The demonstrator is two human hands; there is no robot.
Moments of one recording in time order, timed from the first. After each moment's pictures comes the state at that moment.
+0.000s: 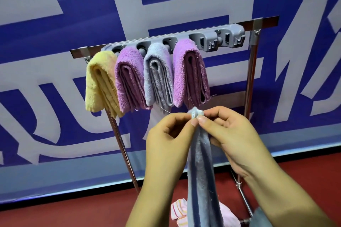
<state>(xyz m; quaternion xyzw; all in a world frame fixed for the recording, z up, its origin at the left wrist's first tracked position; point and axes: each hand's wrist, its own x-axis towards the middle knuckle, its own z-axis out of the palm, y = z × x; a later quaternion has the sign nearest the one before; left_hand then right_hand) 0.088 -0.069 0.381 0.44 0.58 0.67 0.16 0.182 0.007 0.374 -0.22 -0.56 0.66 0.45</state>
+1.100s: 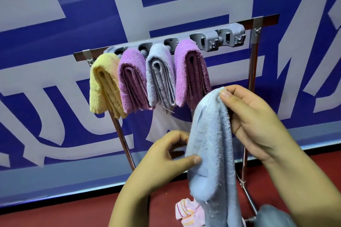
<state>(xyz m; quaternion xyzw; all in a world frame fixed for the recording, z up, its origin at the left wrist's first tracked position) 0.039 -0.083 0.351 0.60 0.59 0.47 0.28 0.198 0.019 0.398 -0.14 -0.54 0.68 0.48</state>
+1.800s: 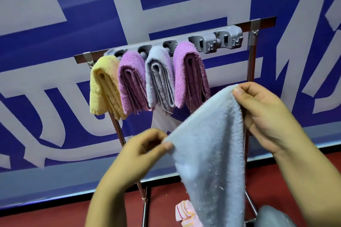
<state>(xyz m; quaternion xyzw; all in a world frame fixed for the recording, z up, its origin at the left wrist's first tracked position) 0.011 -0.102 0.369 0.60 0.62 0.46 0.20 0.216 0.037 0.400 -0.21 -0.55 0.64 0.49</state>
